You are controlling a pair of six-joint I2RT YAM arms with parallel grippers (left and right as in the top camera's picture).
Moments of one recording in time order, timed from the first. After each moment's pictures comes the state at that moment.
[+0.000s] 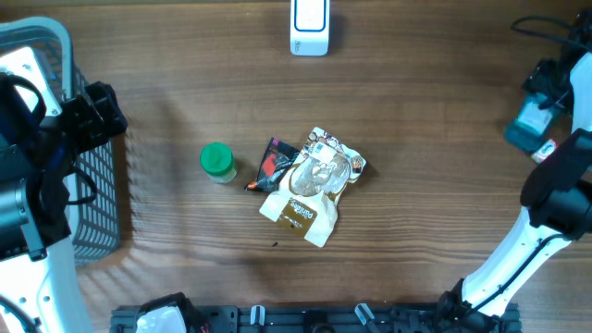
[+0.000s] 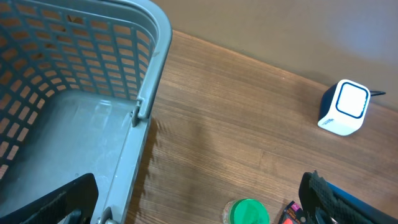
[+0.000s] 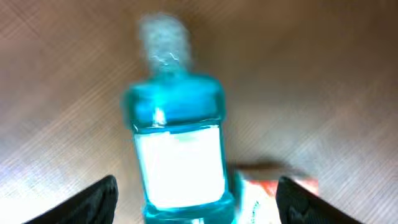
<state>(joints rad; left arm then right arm) 0.29 1.15 1.55 -1.06 0.05 -0.13 -0.43 2.19 1.93 -1.02 0.29 0.25</state>
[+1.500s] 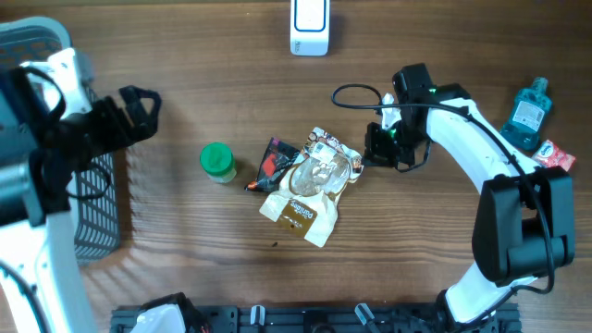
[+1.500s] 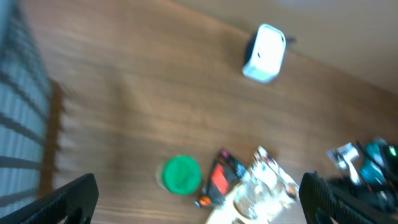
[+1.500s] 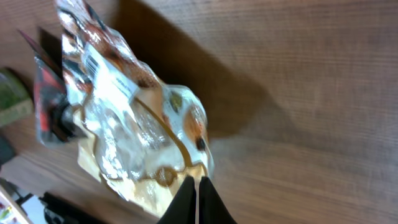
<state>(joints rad) 0.27 1.23 1.55 -1.17 0.41 -0.13 0.20 1.84 1.26 -0.93 -0.46 0.31</state>
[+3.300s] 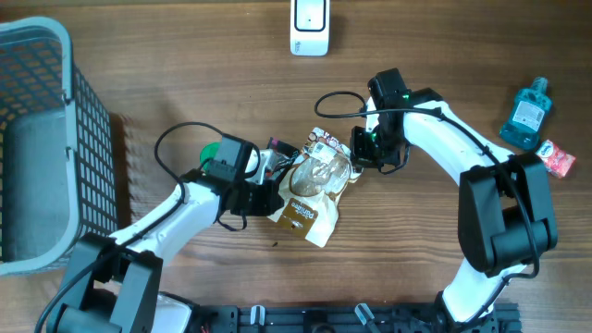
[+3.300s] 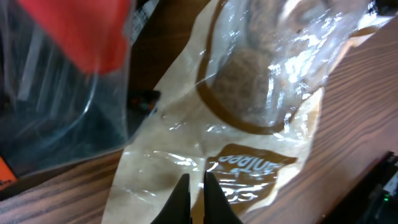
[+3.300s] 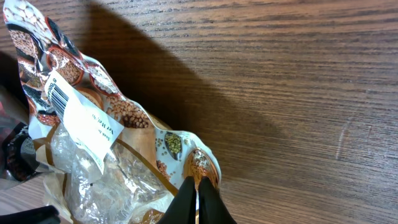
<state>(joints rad) -0.38 1.54 0.68 -0.38 0.50 -0.35 0.29 1.91 1.25 -0.84 -0.34 0.38</state>
